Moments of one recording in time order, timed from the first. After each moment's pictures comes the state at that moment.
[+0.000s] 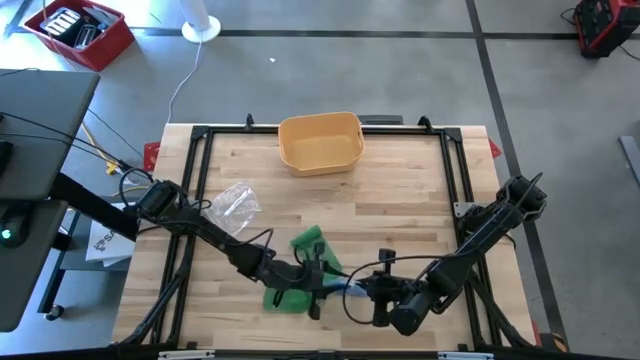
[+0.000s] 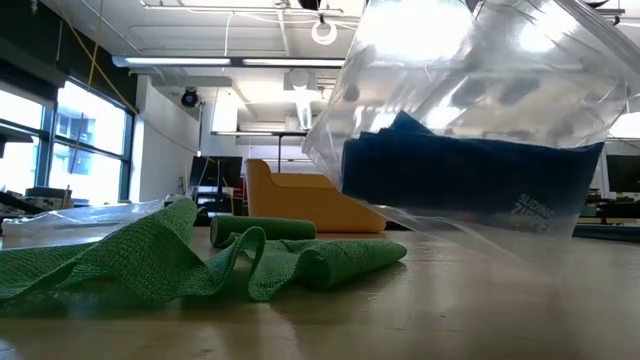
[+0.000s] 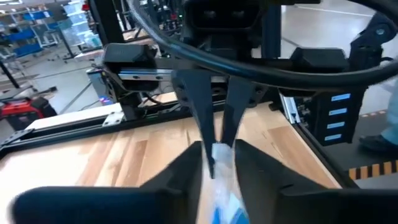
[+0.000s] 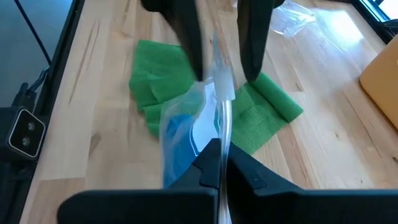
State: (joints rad) left arm -0.51 1.86 1.13 0.57 -0.47 0.11; right arm 0.75 1.68 1.23 -0.50 0.72 0.54
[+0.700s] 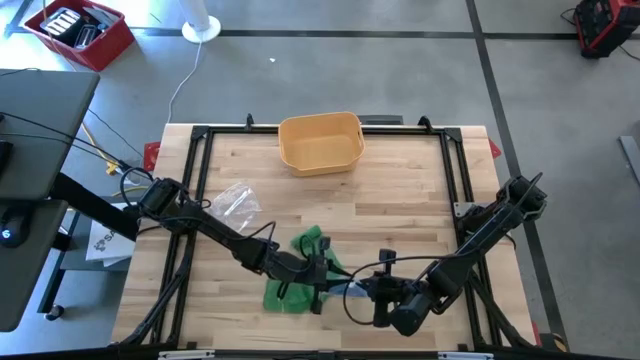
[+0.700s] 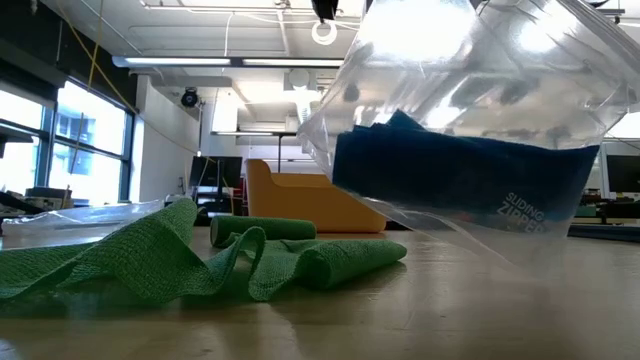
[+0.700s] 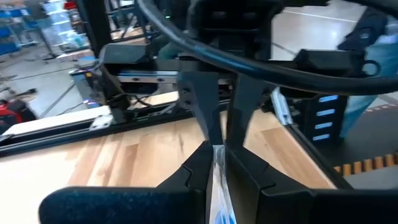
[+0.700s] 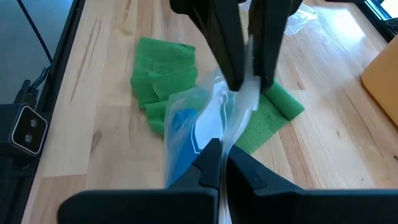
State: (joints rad) left arm -0.45 1.86 1.13 0.57 -0.35 0.11; right arm 0.75 1.68 1.23 -0.50 0.72 0.54
